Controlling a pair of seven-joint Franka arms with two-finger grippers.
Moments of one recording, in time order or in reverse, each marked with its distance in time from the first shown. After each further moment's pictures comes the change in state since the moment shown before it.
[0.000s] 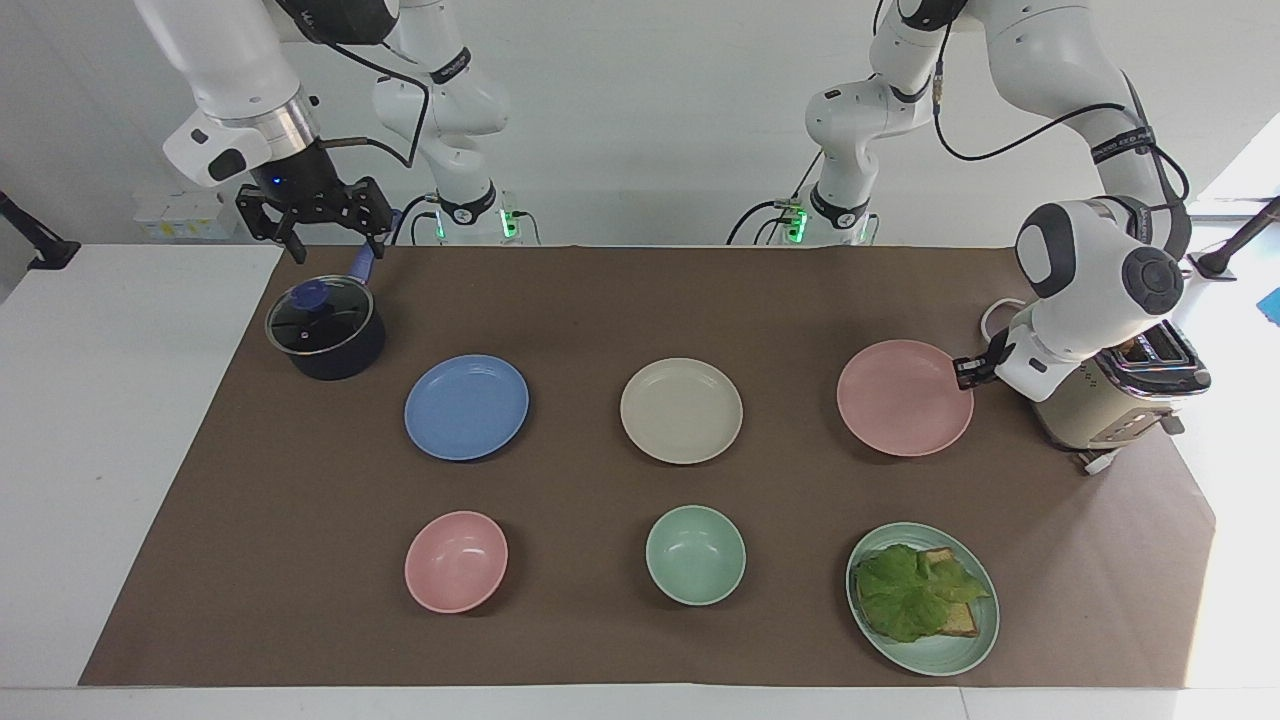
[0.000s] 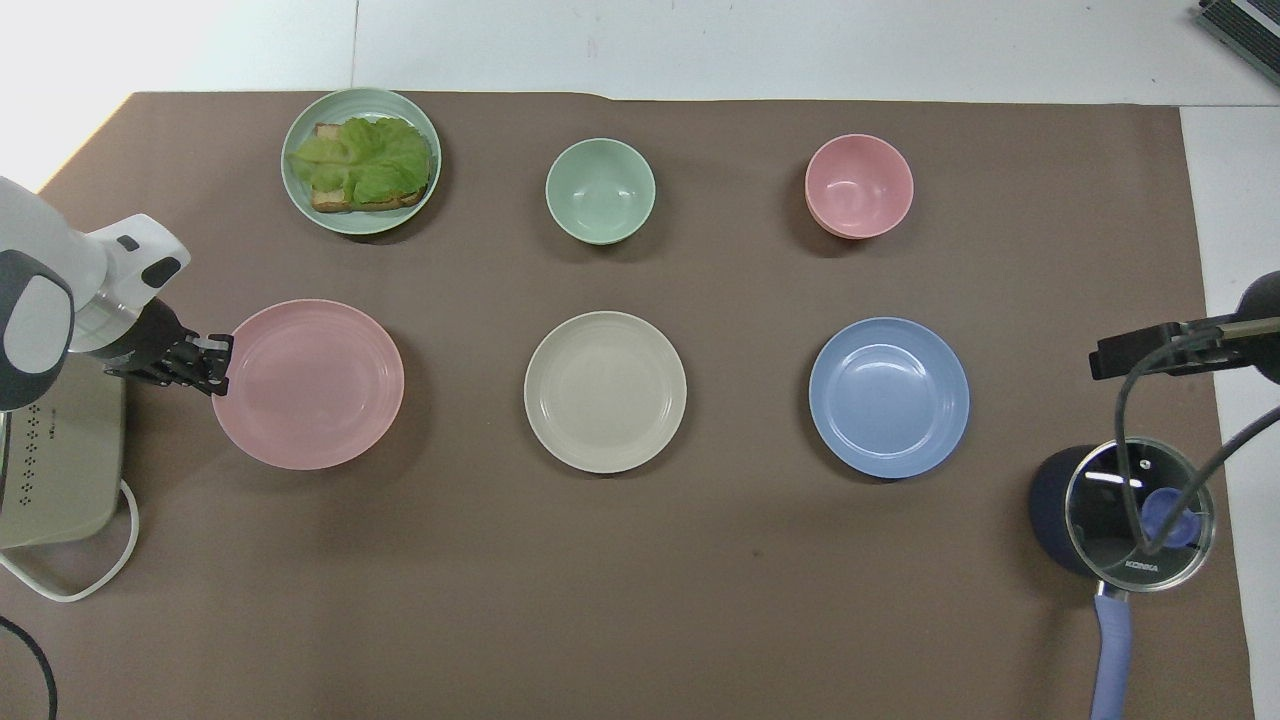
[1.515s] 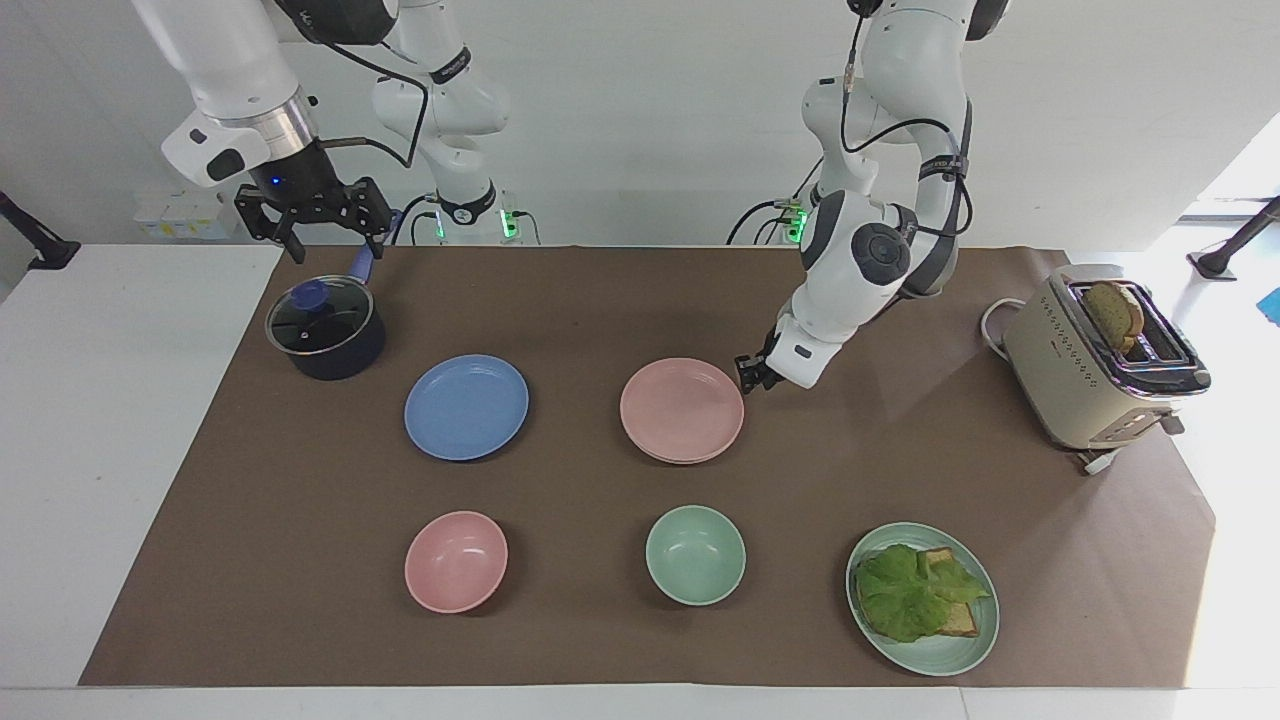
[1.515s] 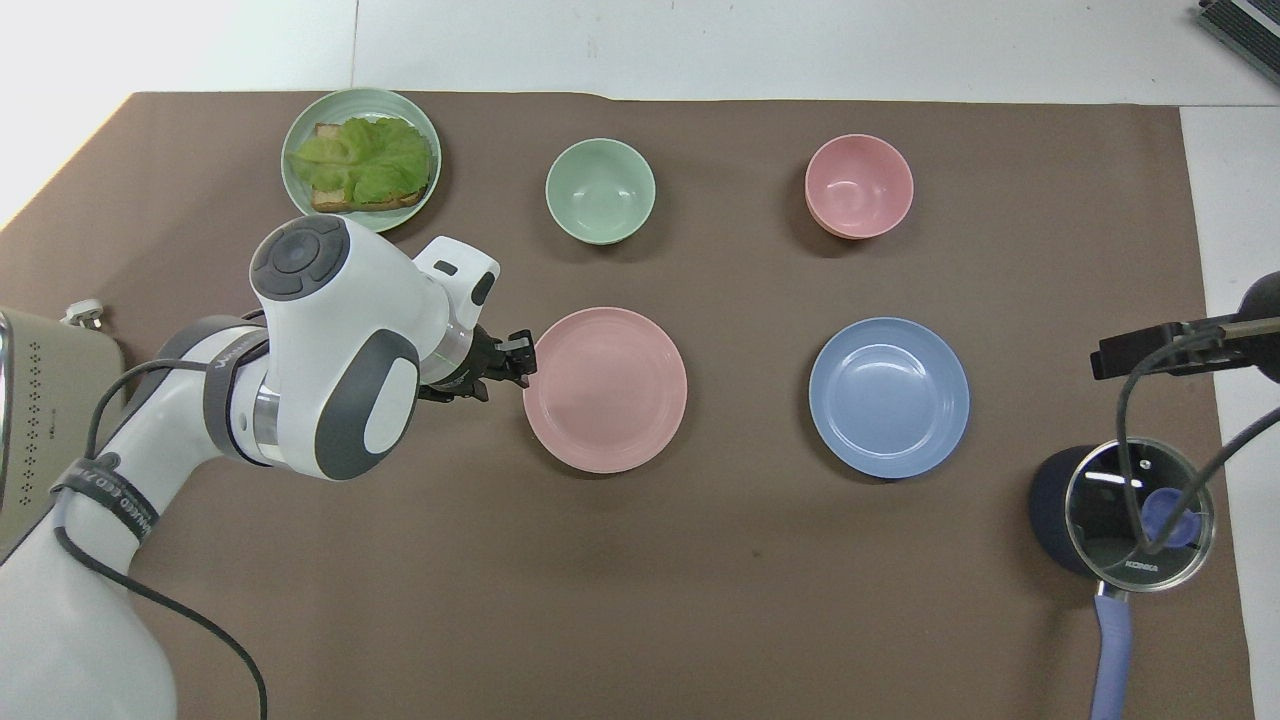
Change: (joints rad) left arm -0.407 0.007 -0.020 -0.101 -0.216 0.351 -0.502; right arm 0.000 0.000 -0.002 0.000 0.000 0.000 0.000
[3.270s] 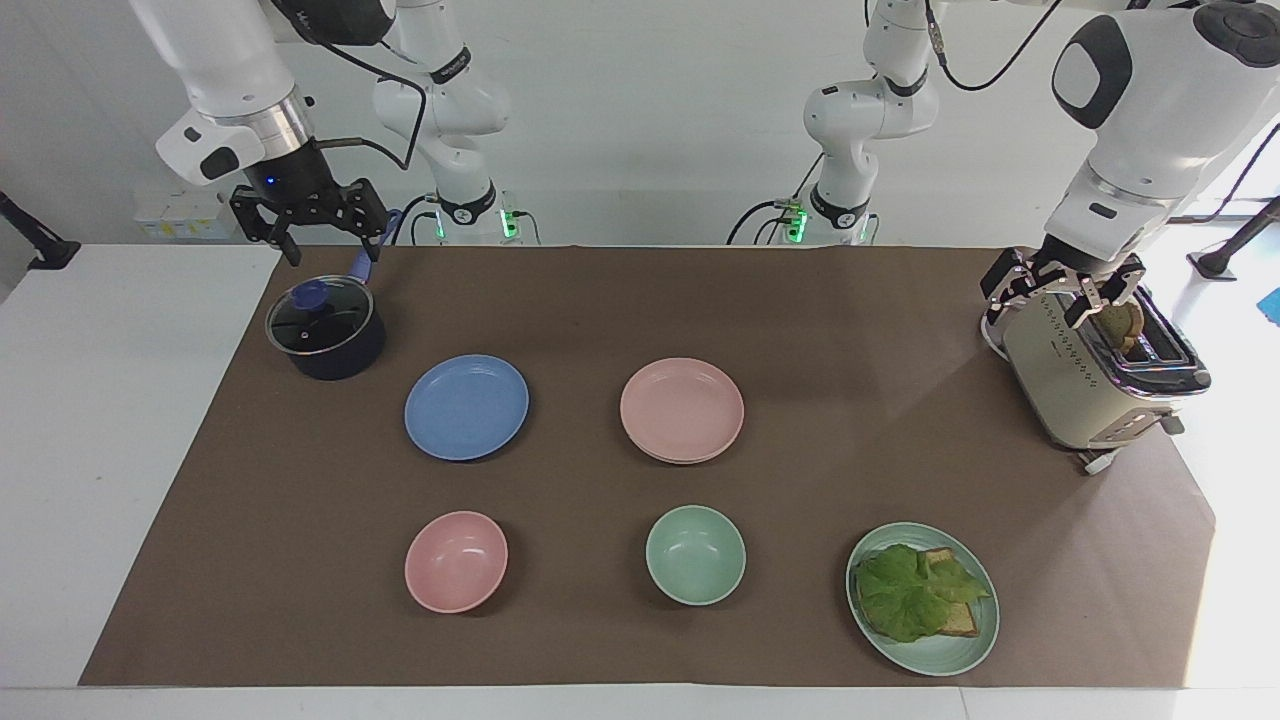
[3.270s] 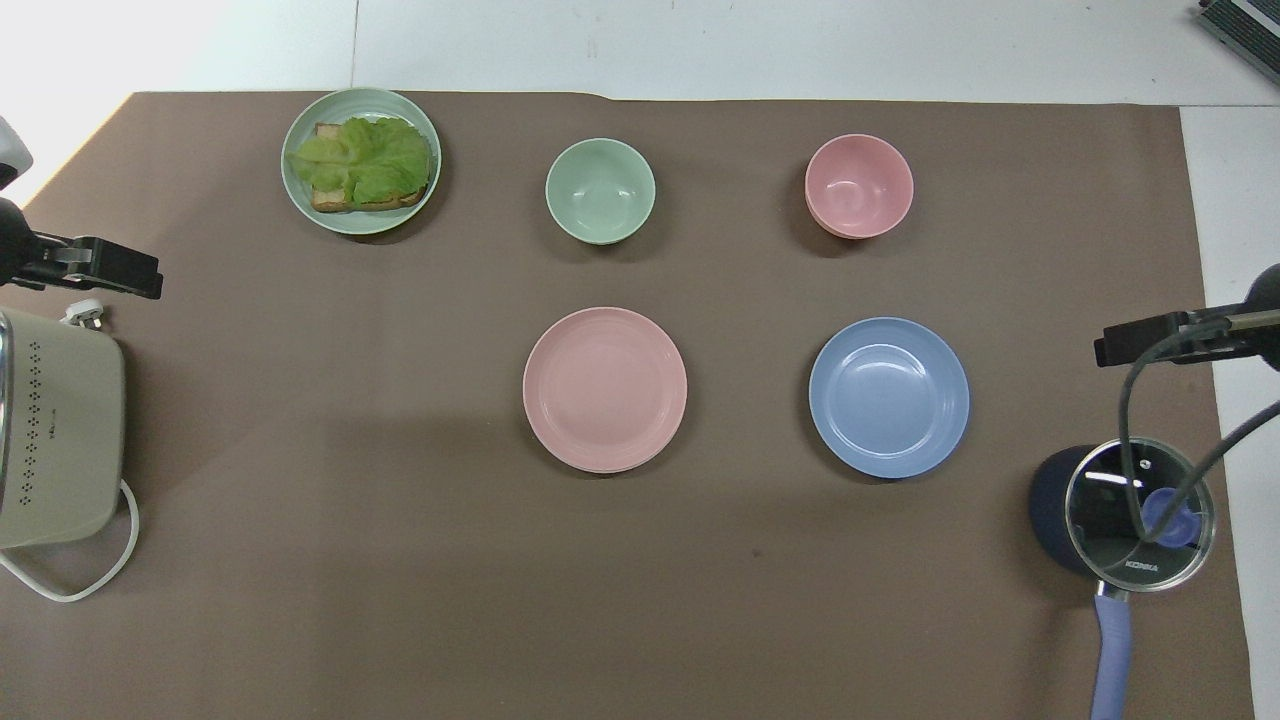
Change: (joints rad) left arm 0.323 -0.163 0.062 0.349 0.275 -0.412 0.616; right arm -0.001 0.000 -0.004 -0.008 0.000 0.053 0.000
